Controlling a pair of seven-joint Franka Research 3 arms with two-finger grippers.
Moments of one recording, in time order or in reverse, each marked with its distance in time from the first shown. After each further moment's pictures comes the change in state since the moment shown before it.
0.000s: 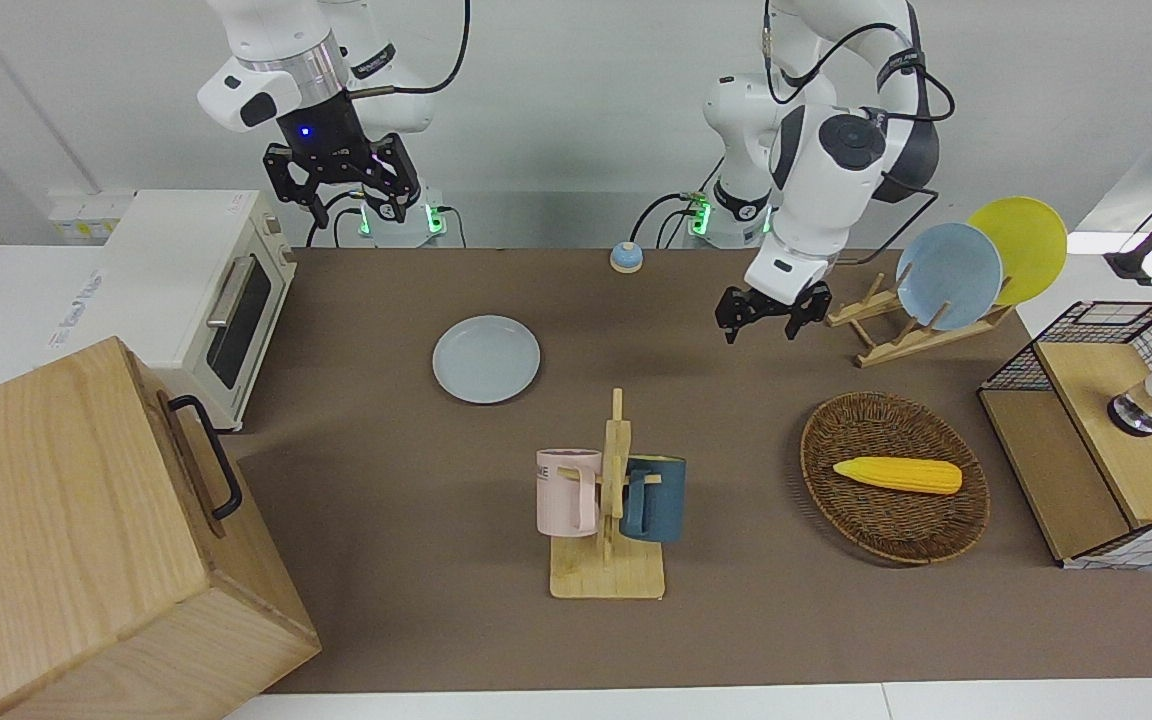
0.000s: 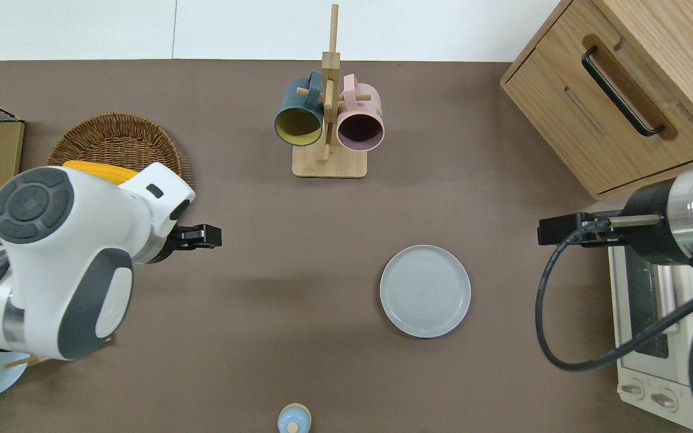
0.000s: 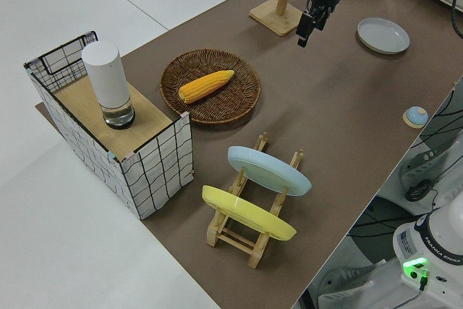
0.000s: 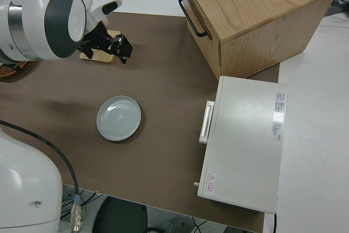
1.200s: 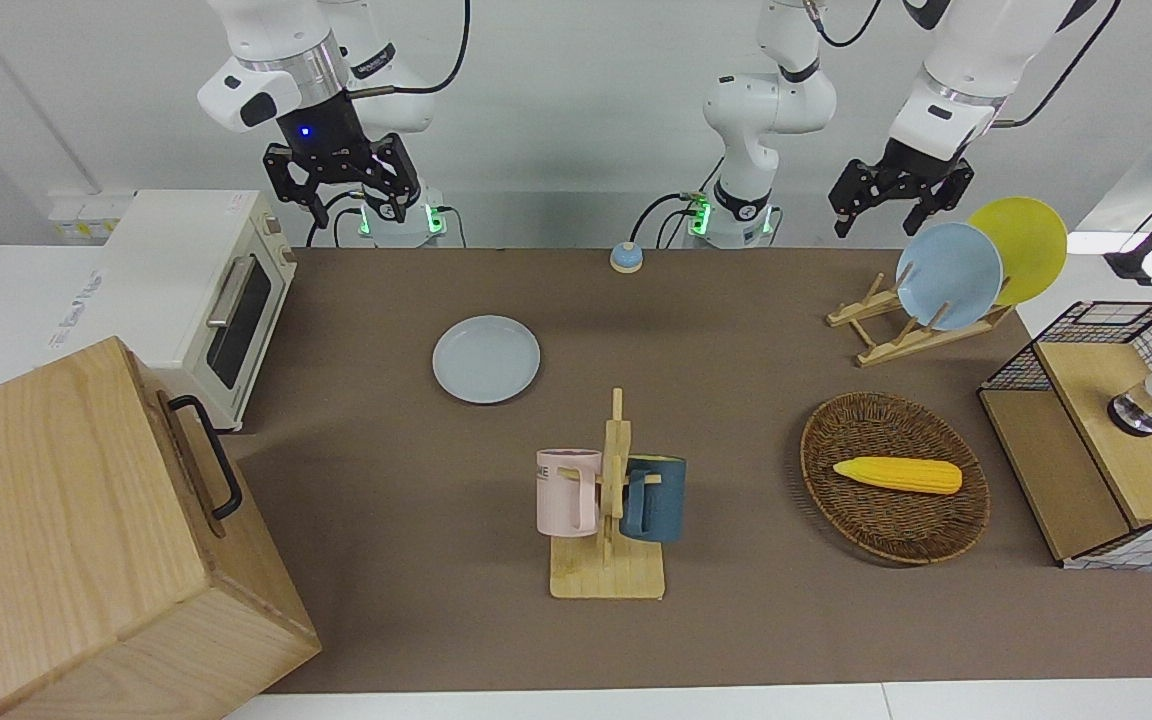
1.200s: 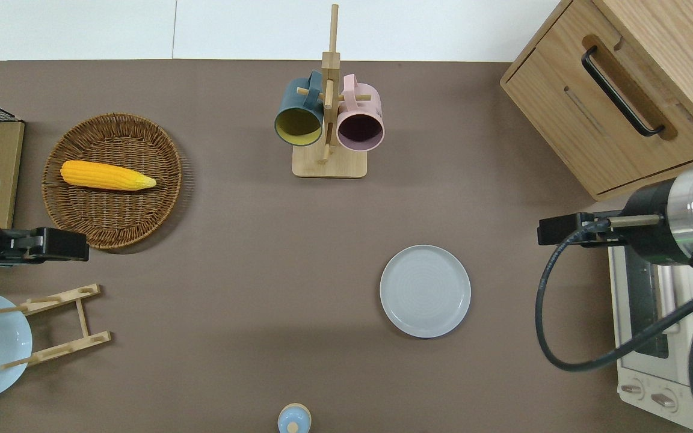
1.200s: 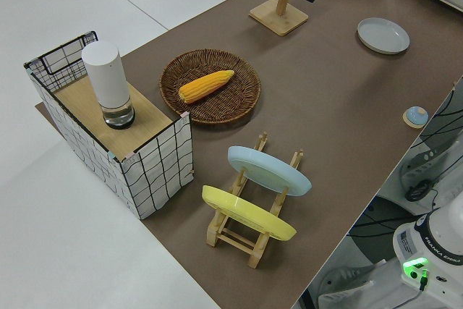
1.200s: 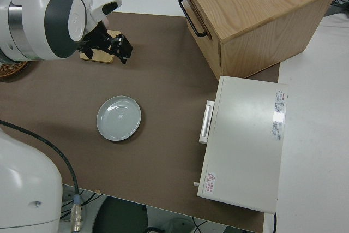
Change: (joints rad) left arm -0.028 -0.096 0.190 0.362 0.000 -0.478 0.168; right arm 0.000 0.000 0.000 0.000 0.000 0.000 0.000
